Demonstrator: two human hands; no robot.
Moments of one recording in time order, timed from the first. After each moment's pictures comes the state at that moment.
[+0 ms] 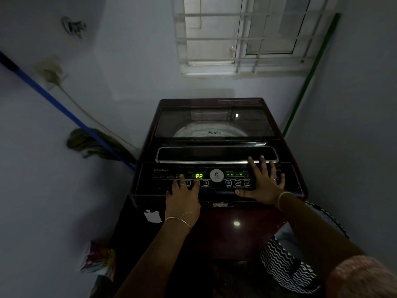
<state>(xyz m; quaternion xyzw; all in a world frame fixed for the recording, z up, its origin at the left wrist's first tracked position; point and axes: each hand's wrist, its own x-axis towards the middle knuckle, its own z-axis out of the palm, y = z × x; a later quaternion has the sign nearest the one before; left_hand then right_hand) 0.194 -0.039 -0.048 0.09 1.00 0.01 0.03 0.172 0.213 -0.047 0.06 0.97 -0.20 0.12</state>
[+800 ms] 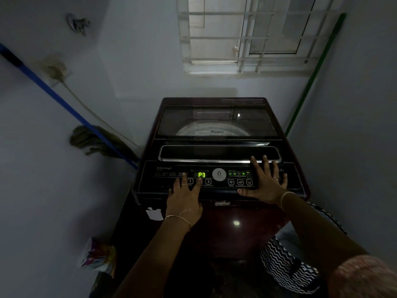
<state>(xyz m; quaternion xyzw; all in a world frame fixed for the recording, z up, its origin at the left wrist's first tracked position) 0.196 -0.048 -0.050 0.10 0.99 0.05 0.06 0.173 0.213 -0.048 0.06 0.97 -0.20 0.12</state>
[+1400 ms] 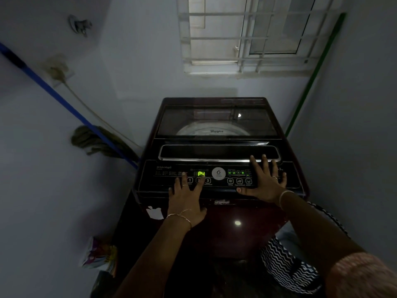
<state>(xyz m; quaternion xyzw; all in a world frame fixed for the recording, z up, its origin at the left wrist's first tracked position) 0.201 -0.043 -0.048 0.10 0.99 0.05 0.09 0.173 0.212 -0.046 0.06 0.97 -0.20 0.12</state>
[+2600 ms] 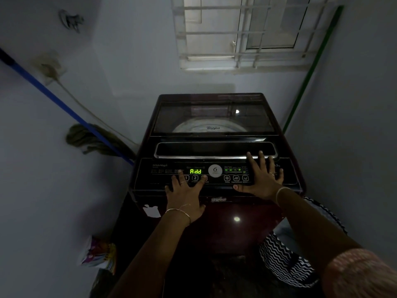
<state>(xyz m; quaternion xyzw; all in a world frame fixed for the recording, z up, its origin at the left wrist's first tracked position) 0.197 -0.034 -0.041 0.11 0.99 0.01 0.12 0.173 0.213 -0.046 0.06 0.97 -0.20 0.12</state>
